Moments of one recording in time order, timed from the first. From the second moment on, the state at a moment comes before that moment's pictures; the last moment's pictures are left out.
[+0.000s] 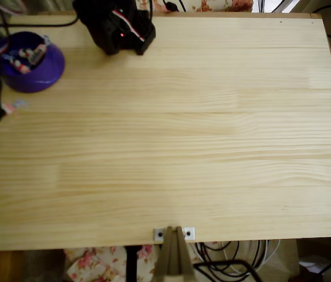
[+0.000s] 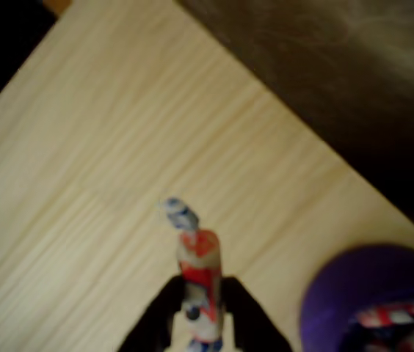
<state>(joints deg) 42.7 116.2 112.5 63.0 13.5</state>
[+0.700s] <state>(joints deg) 60.4 112.4 103.4 79.5 4.4</state>
